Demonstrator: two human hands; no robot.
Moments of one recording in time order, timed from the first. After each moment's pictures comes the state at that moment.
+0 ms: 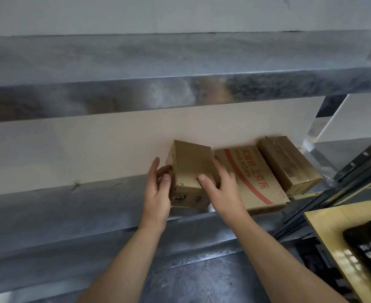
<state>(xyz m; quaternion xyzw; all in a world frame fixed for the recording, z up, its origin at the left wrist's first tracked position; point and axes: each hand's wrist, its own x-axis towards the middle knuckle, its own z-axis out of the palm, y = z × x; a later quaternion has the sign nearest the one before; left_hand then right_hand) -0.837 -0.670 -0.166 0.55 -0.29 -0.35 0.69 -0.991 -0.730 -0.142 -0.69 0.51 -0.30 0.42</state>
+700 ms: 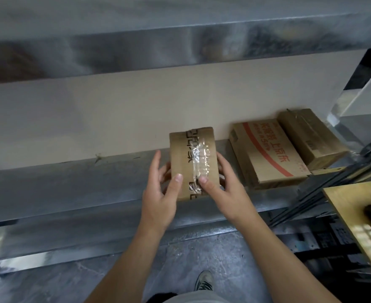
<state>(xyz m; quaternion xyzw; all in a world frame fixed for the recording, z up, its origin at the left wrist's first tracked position) -0.827 -0.582 -0.155 0.61 -0.39 -0.30 0.62 -0.983 -0.653 -0.148 -0.65 0.39 -0.31 0.57</state>
